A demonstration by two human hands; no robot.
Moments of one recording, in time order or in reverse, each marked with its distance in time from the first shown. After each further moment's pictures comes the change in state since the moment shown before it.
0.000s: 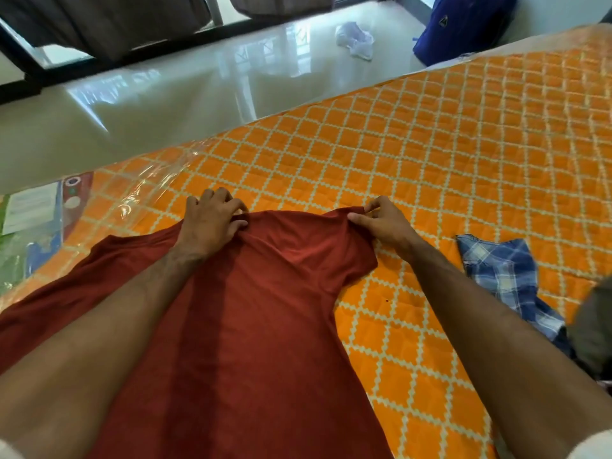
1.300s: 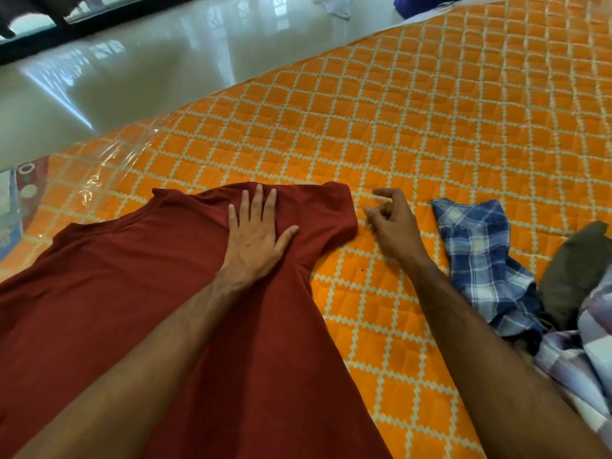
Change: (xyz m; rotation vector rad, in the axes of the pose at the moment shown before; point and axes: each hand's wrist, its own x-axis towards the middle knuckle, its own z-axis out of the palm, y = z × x) left_hand -0.039 0.134 0.038 -0.190 -0.098 -0.045; right_hand -0.072 0.047 -0.018 0.137 0.250 -0.109
